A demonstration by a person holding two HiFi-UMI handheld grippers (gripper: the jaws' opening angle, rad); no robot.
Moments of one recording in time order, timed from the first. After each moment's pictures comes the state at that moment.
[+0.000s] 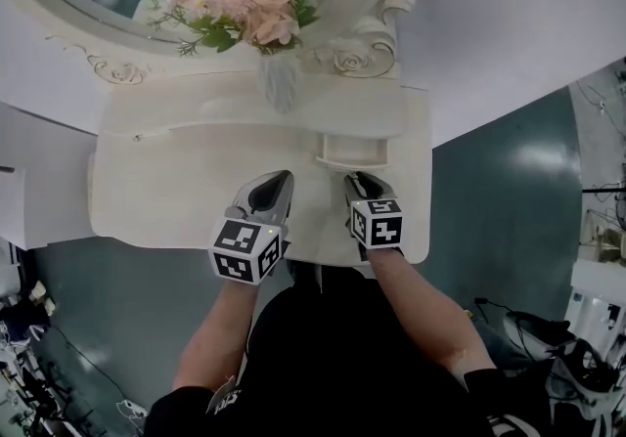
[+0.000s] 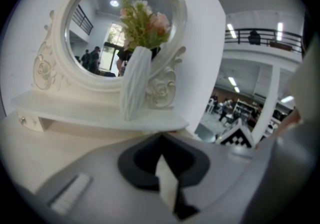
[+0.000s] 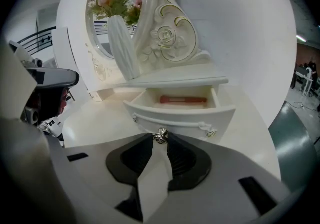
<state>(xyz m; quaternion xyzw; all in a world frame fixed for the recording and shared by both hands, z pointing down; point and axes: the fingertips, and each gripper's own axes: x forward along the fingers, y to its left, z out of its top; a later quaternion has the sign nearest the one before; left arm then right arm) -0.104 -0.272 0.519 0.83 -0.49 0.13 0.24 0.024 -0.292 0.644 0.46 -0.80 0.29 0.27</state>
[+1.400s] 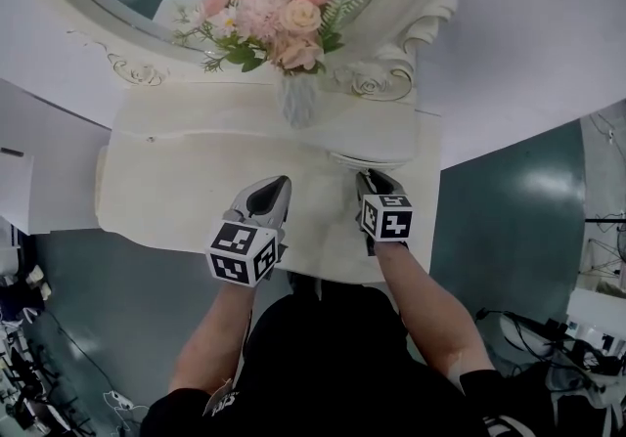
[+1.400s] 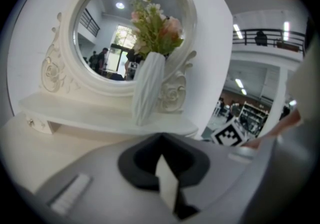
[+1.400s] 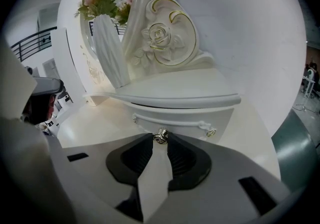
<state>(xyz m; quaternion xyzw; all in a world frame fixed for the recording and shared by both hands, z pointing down) -0.131 -0.287 0.512 0.81 -0.52 0.12 0.24 0.026 -0.343 0.641 0.46 -0.80 0.28 0.26</state>
